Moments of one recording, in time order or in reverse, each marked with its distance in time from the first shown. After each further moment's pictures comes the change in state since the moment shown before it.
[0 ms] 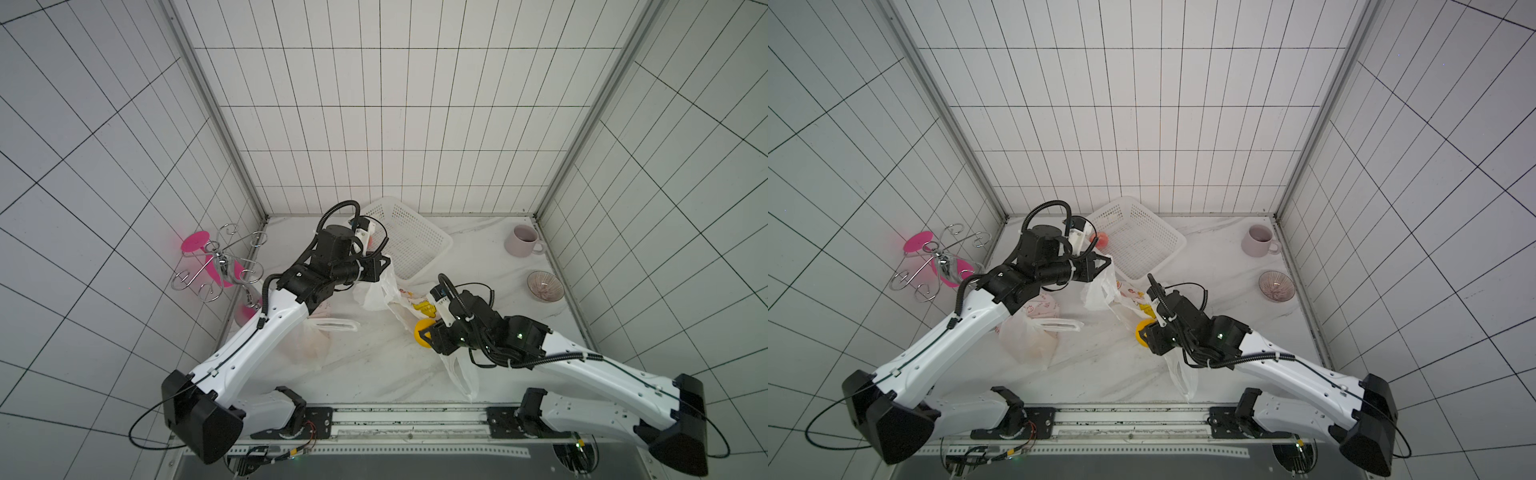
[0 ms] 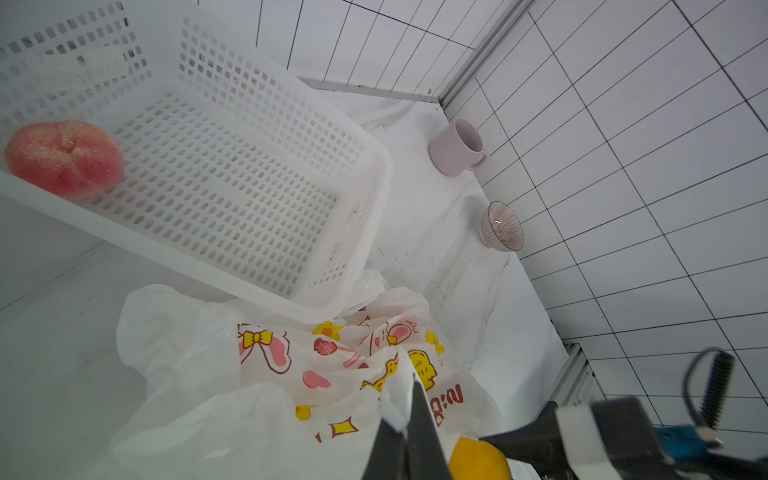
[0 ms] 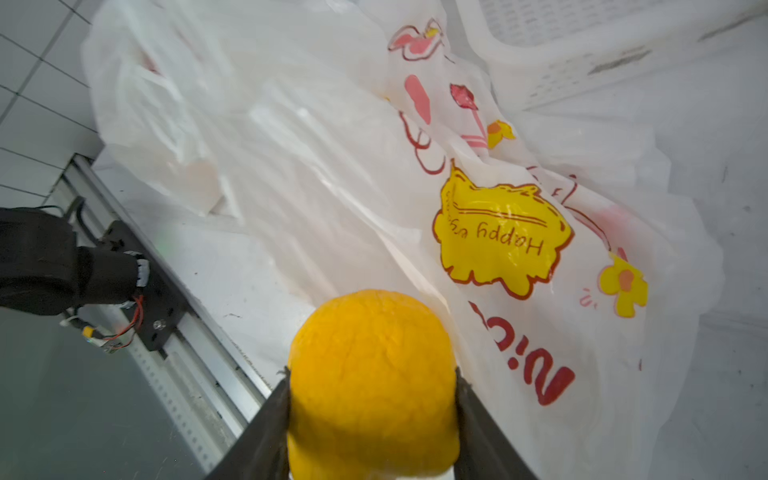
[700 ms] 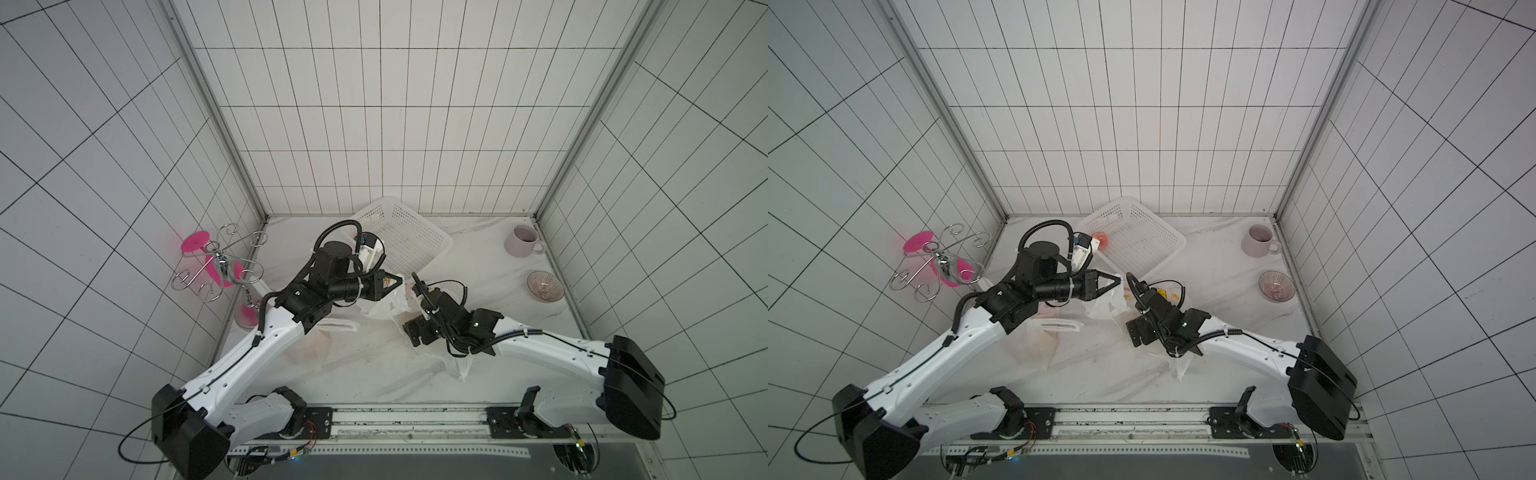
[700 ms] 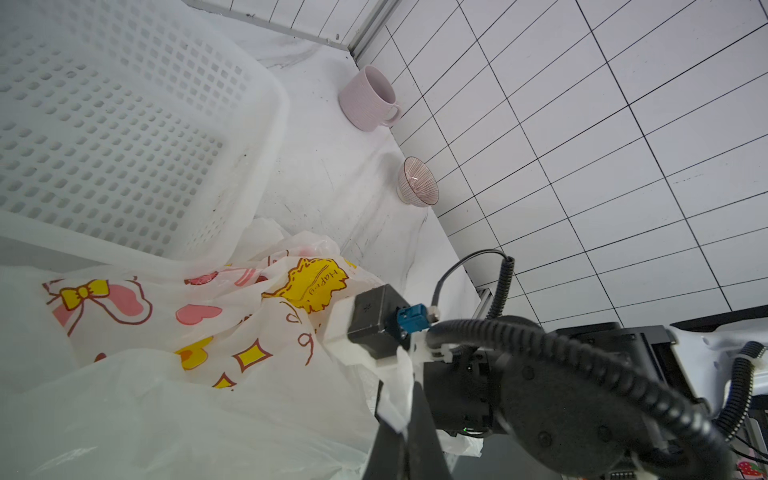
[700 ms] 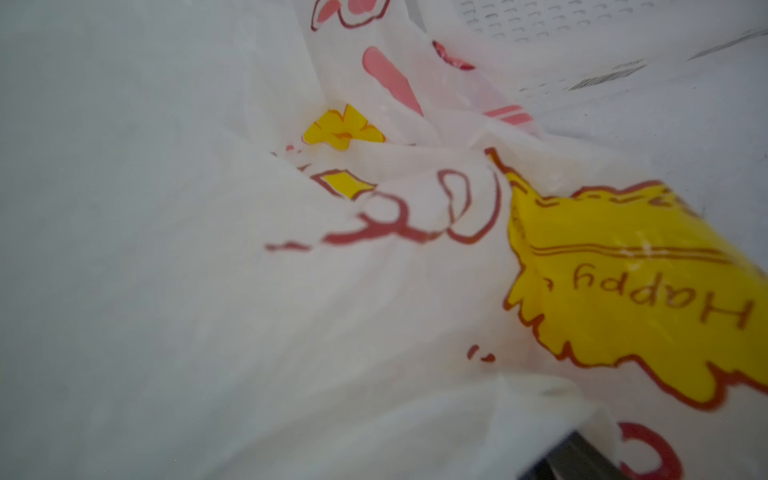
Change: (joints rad) left arm -0.028 -0.086 -0.163 0.128 0.181 -0.107; right arm -0.006 0.227 -0.003 0.208 0.107 -0.070
